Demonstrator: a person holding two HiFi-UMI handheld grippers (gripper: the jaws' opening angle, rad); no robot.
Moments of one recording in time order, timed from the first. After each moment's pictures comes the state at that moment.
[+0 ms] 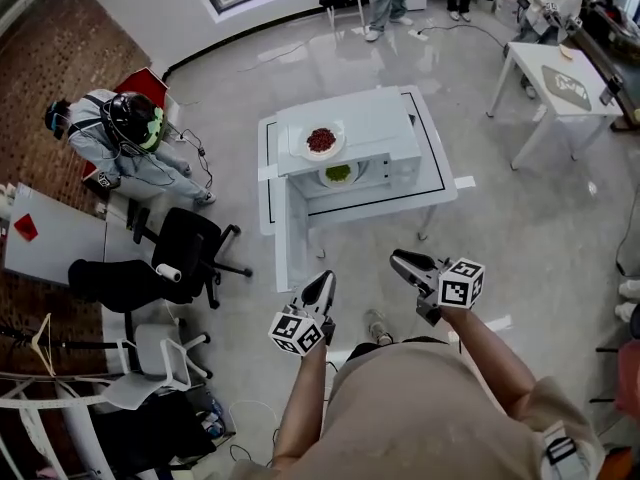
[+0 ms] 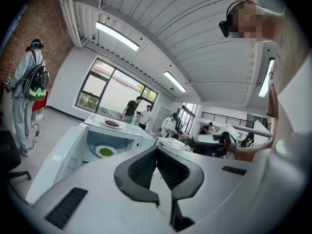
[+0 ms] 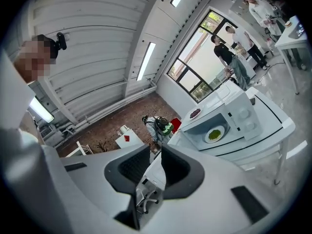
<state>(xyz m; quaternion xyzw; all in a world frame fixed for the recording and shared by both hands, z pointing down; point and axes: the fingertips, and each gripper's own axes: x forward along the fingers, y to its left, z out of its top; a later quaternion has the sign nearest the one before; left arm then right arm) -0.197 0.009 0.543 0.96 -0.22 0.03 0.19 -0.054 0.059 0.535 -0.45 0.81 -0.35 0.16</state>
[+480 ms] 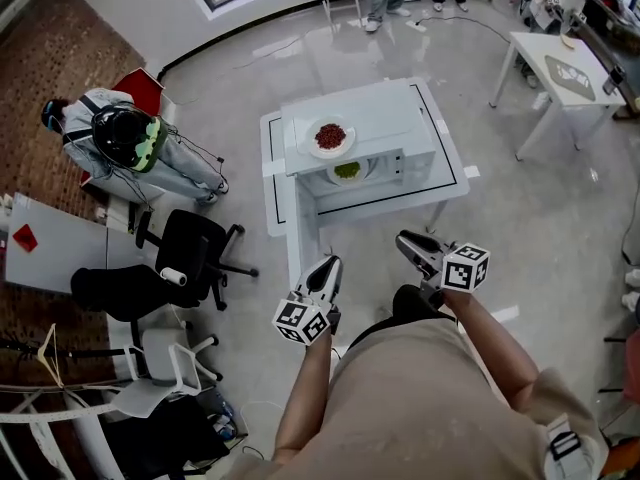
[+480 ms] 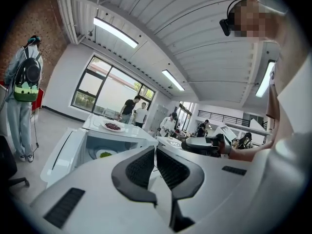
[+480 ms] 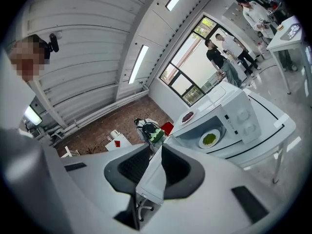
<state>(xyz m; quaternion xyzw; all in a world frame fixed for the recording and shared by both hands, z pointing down) -0.195 -0.039 0.538 0.96 -0.20 0.04 0.19 -0.050 0.002 0.547 -0.50 0.77 -0.36 0.17</state>
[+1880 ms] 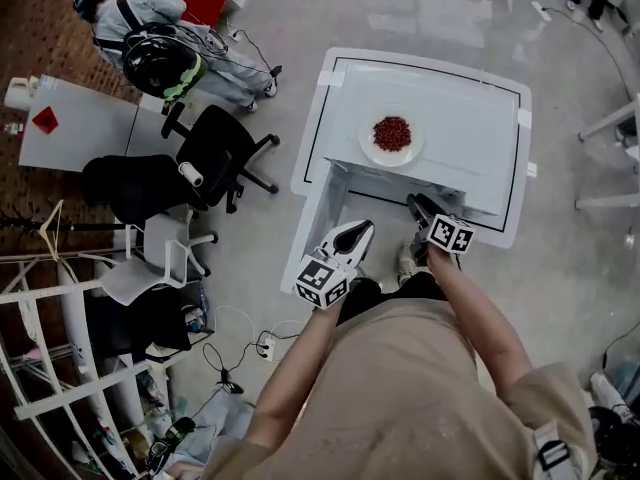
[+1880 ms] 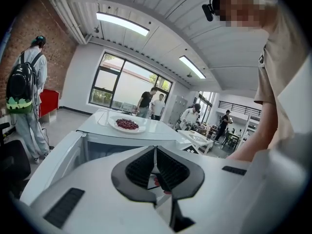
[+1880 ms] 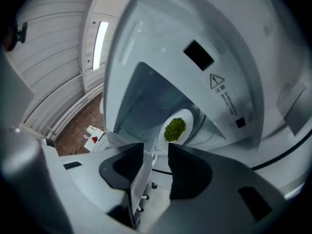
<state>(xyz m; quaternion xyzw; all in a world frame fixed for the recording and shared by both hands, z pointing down) -0.096 -0.179 0.584 0.93 -0.30 0.10 0.20 0.014 -0.233 0.771 -0.49 0.70 -0.51 0.10</state>
